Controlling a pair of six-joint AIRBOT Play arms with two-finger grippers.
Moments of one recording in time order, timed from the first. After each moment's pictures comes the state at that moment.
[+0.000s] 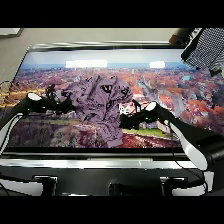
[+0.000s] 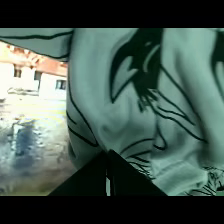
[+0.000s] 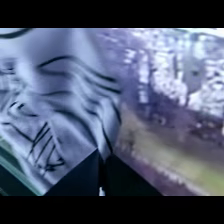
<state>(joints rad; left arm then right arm) 0.06 -1.62 1.13 0.73 -0.95 -1.29 0.29 -1.64 1.03 -0.66 1.01 1.42</state>
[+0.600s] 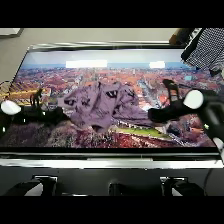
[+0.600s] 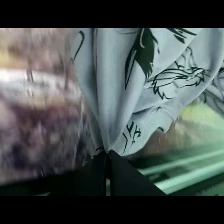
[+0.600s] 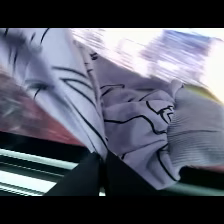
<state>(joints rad) 0.03 -1.07 0.82 0.83 -1.18 -1.56 0.16 -1.04 1.09 -1.35 1.36 1.68</state>
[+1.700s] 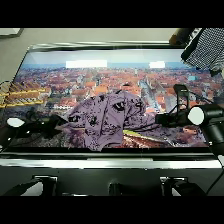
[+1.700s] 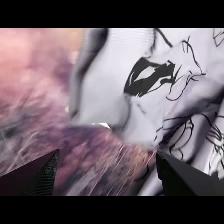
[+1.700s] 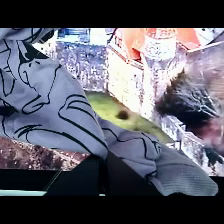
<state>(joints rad) 0.17 -1.16 0.62 0.79 -0.89 -1.64 0.15 -0.93 0.93 -1.51 1.20 1.76</state>
